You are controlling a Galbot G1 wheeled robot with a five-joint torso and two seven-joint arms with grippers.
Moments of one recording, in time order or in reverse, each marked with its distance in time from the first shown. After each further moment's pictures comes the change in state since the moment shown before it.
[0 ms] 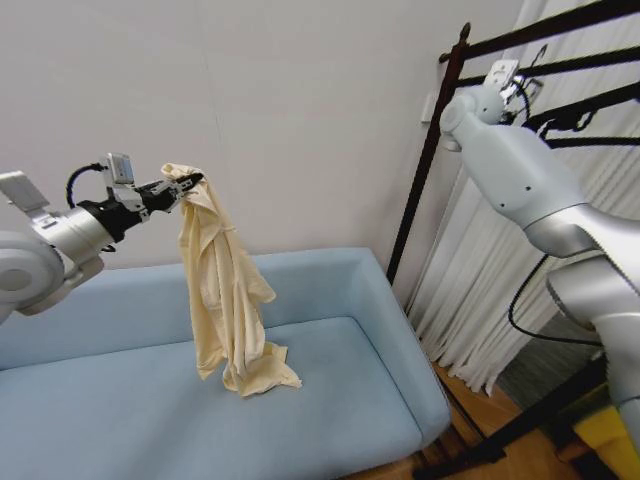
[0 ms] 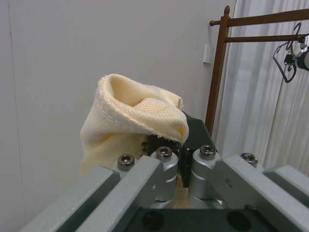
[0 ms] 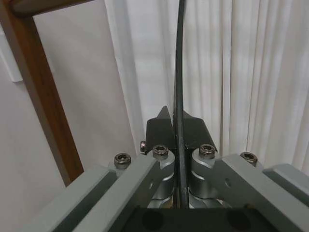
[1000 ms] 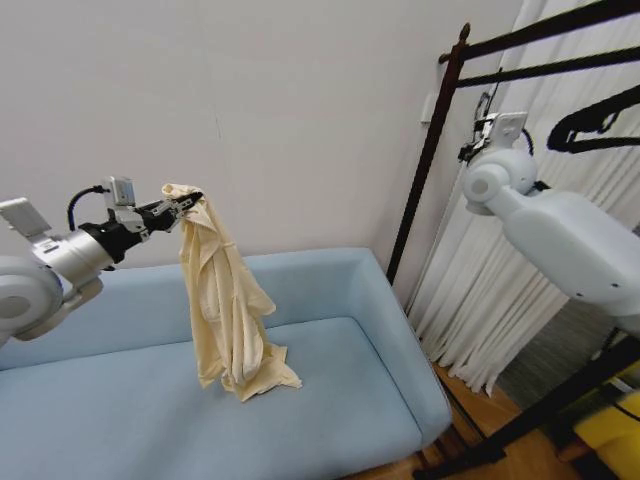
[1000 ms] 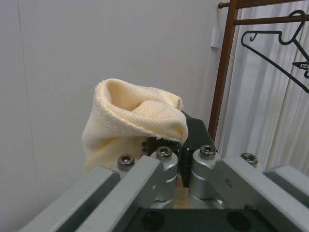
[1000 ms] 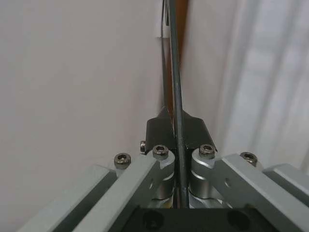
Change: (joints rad) left arm 0.203 0.026 -0.160 -0.055 0.008 0.013 -0.011; right arm -0.337 -0.439 0.082 0.804 0.097 -0.038 -0.290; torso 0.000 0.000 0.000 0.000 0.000
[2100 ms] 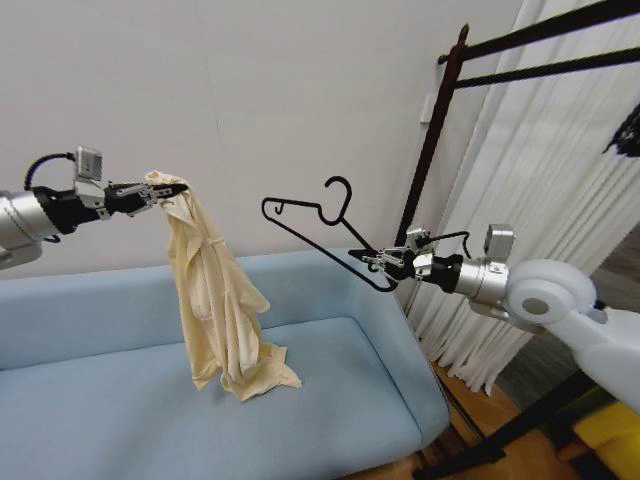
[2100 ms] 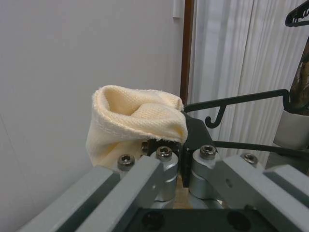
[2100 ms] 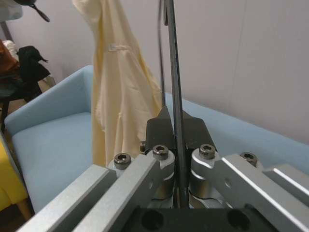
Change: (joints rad) left arm -0.050 0.308 0.058 0.257 -0.089 -0.002 0.452; right arm -0.786 -0.193 0.544 0.474 0.092 0.046 -1.099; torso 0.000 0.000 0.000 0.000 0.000
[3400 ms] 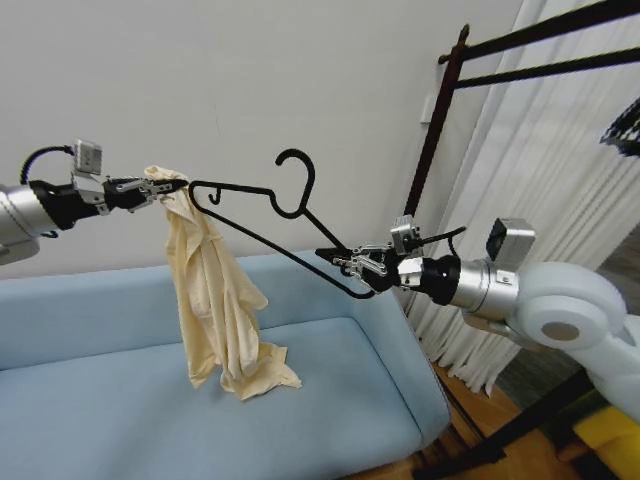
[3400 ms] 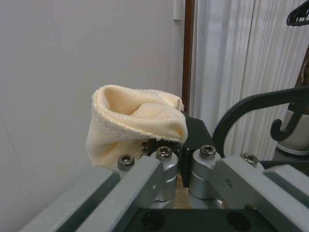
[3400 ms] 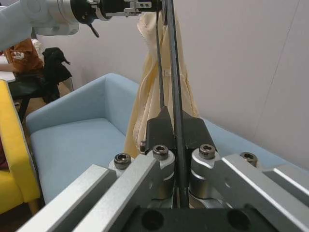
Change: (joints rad) left arm -0.008 -0.002 -0.009 -0.030 0.001 0.002 -0.036; right arm 0.122 -0.008 -0.039 0.156 0.074 0.004 0.100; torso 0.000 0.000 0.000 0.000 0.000
